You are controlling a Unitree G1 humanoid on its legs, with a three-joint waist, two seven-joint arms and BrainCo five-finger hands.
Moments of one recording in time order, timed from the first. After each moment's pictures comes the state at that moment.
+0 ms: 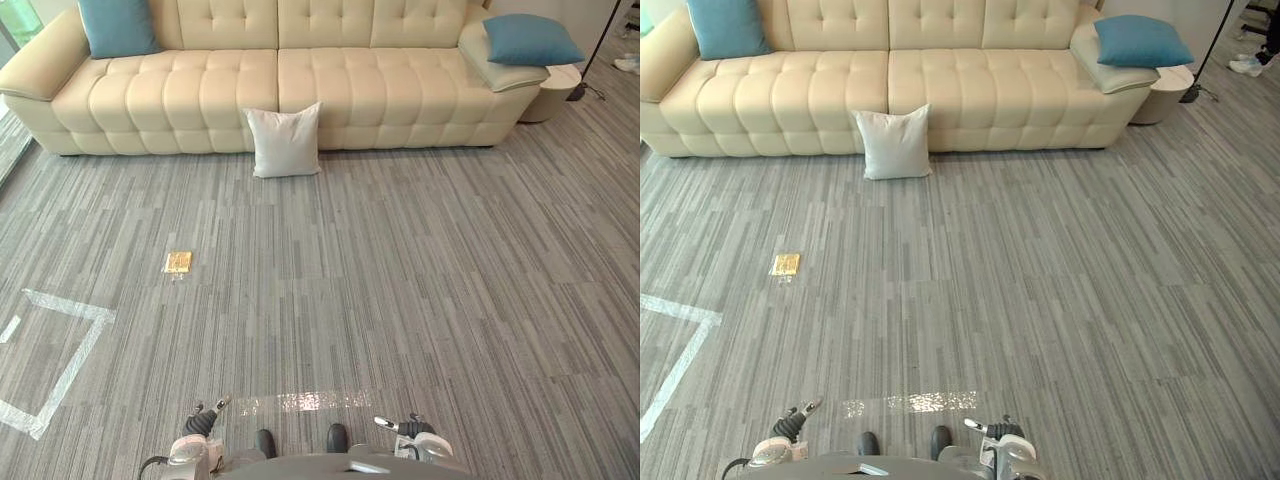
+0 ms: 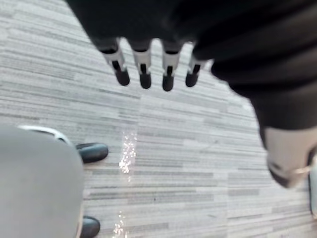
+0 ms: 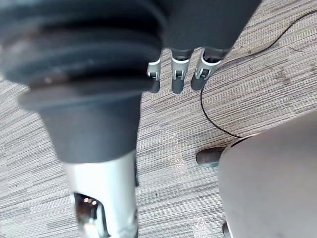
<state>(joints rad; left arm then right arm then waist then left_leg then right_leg) 0.06 0.04 0.19 1.02 0.05 0.00 0.15 0.00 -0.02 -0.30 1.04 -0.01 0.03 -0.15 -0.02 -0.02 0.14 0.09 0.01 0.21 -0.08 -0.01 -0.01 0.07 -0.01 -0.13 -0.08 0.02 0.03</state>
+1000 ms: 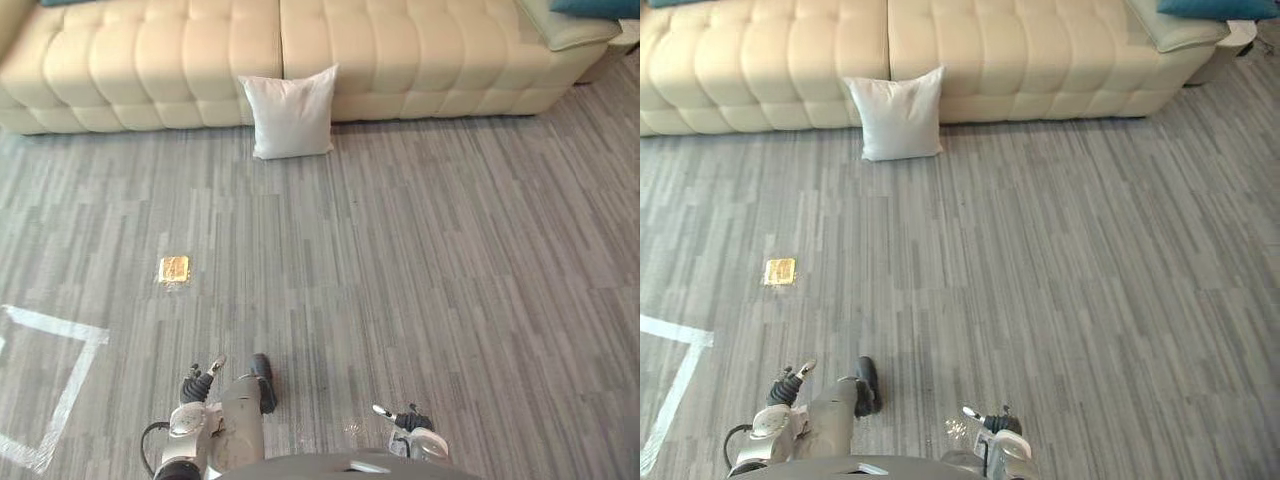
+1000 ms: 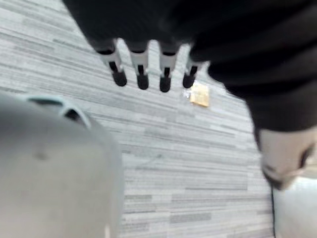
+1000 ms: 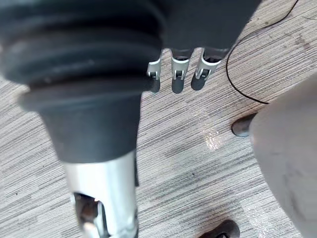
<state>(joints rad) 0.04 0.04 0.23 0.86 0.00 -0.03 0.17 0.05 0.06 -0.33 0.95 0.04 0.01 -0.17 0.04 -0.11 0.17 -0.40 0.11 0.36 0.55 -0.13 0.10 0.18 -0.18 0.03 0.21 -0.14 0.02</state>
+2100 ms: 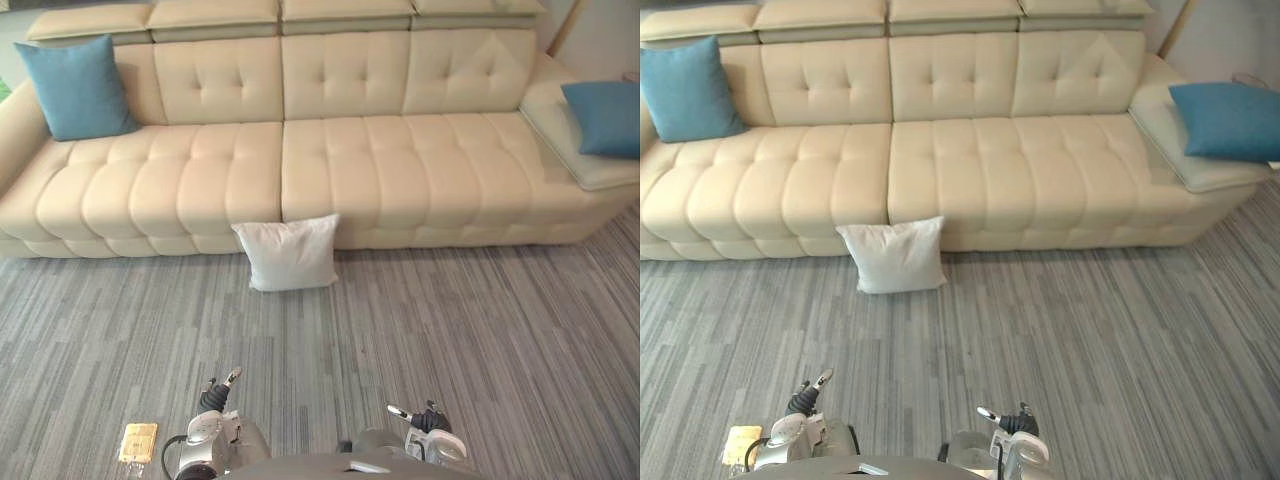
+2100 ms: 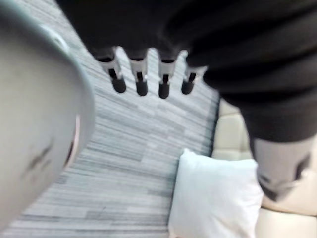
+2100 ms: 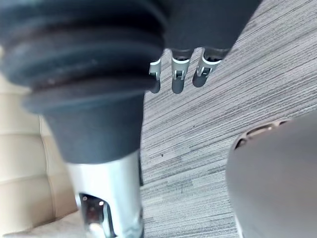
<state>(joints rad) 0.03 -0.08 0.31 0.87 0.00 -0.01 0.15 0.10 -0.01 -0.29 0.84 0.05 0.01 -0.14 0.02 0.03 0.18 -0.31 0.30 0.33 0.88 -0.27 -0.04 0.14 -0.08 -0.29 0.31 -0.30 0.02</state>
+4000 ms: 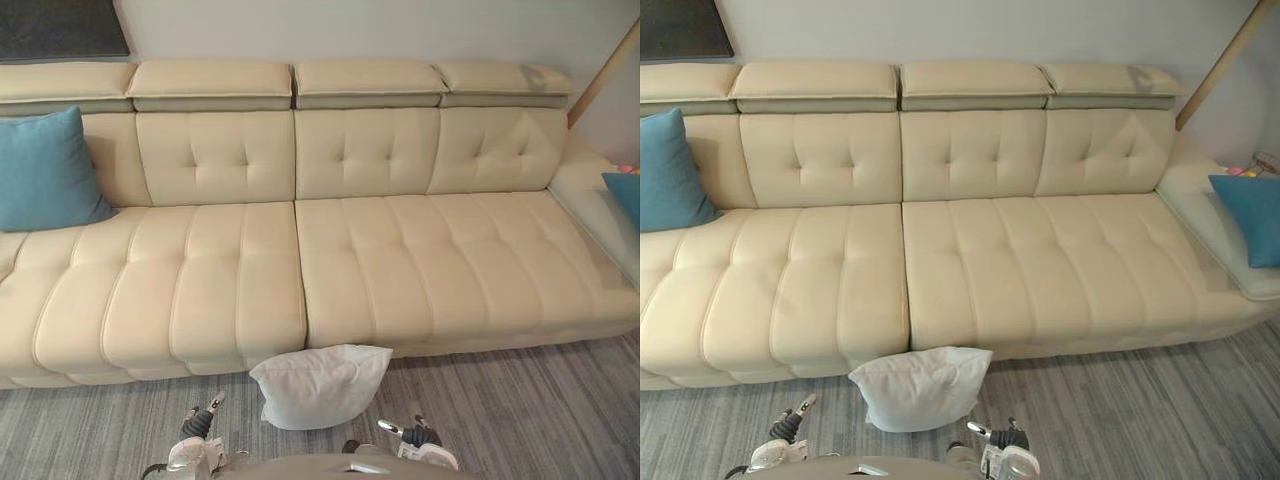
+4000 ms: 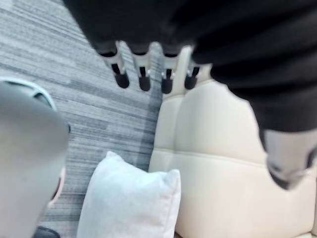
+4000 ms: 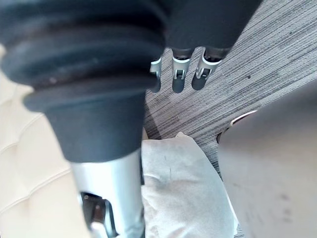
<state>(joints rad) 0.10 -0.02 0.31 0.96 0.02 -0.01 0.13 0.13 0.02 -0.30 0.87 0.03 0.00 -0.14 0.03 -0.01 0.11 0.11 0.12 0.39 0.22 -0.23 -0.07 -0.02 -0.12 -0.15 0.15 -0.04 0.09</state>
